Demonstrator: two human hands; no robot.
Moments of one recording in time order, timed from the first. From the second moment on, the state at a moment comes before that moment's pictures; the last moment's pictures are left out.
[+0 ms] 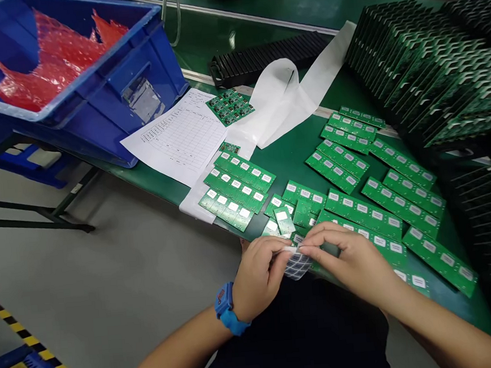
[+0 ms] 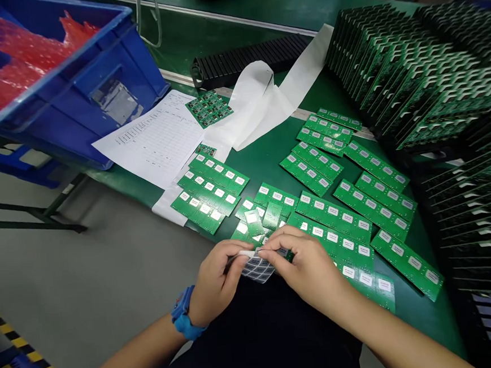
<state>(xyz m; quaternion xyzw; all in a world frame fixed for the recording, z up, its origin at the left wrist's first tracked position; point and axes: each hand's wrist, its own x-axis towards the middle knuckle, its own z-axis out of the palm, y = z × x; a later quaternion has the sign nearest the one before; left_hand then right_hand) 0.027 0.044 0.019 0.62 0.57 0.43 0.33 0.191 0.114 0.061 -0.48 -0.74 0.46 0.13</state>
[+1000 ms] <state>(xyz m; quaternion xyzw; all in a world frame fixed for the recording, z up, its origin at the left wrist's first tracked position) 0.032 0.081 0.010 0.82 0.48 0.20 0.22 0.188 0.169 0.034 -0.47 -0.86 0.18 0.03</state>
